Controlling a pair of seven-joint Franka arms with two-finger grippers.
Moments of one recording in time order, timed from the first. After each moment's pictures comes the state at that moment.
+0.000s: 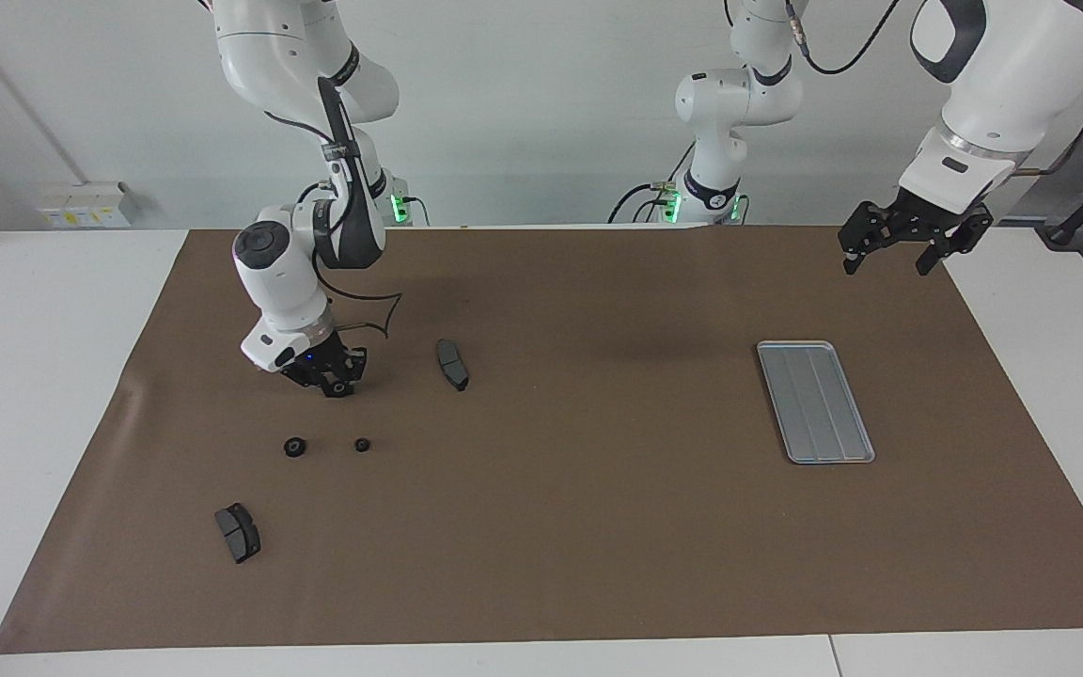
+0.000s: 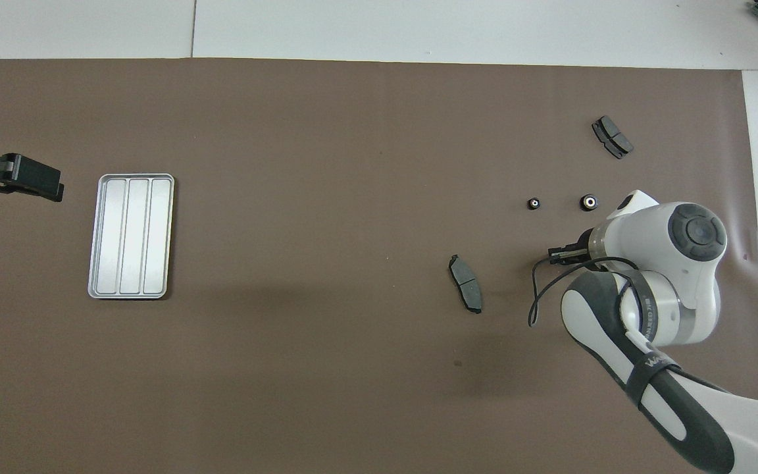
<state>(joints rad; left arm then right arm) -0.03 0.08 -0.04 -1.46 0.03 1.54 0.06 0.12 0.15 -0.06 -2.25 0.04 2.43 -0.06</state>
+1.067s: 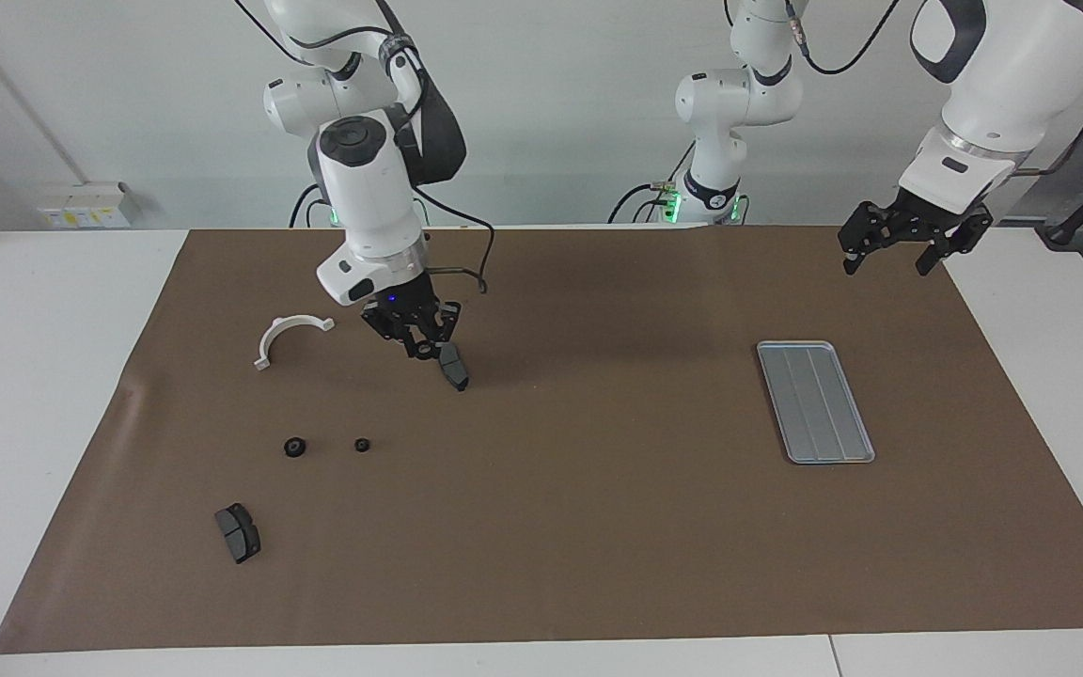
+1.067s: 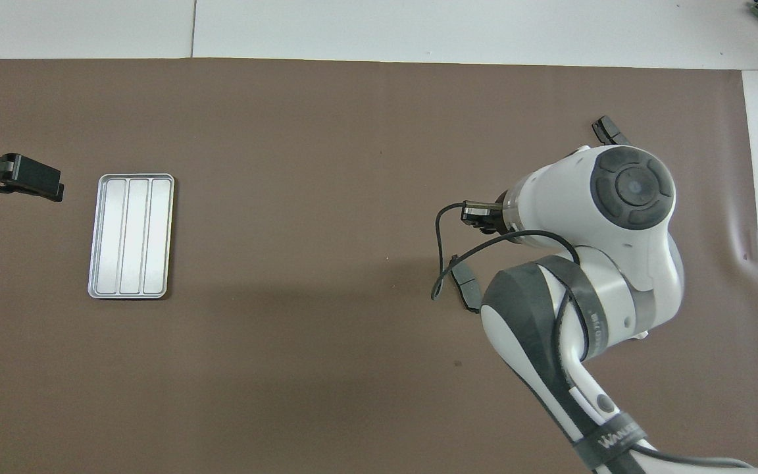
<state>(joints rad) -0.03 0.08 -0.04 -1.46 0.03 1.54 0.06 0.43 0.13 -0.05 -1.87 0.04 2.14 0.54</state>
